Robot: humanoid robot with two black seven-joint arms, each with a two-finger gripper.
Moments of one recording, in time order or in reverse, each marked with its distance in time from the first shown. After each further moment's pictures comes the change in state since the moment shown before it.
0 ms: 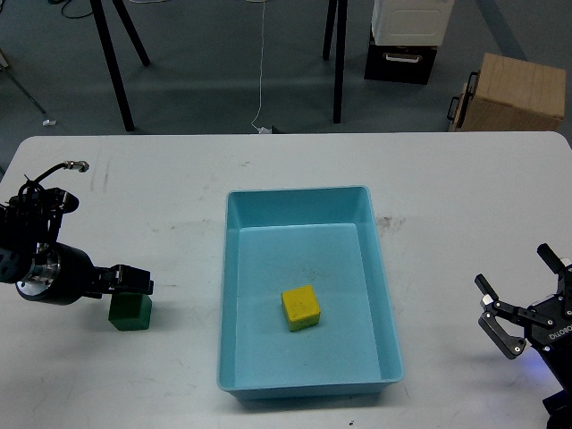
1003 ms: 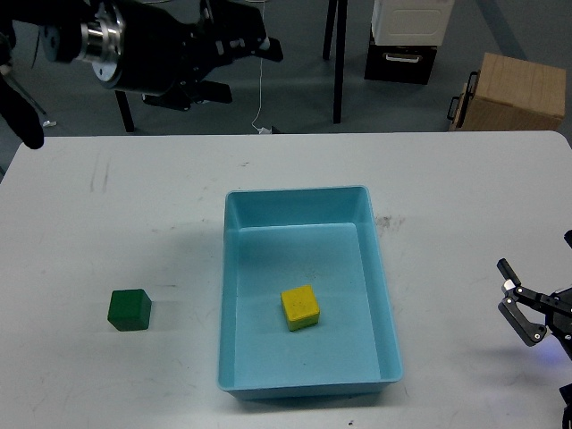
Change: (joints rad) left arm -0.678 -0.264 0.072 0.068 -0.557 0.000 0.011; right arm 0.007 0.006 0.066 0.020 0.011 0.000 0.000
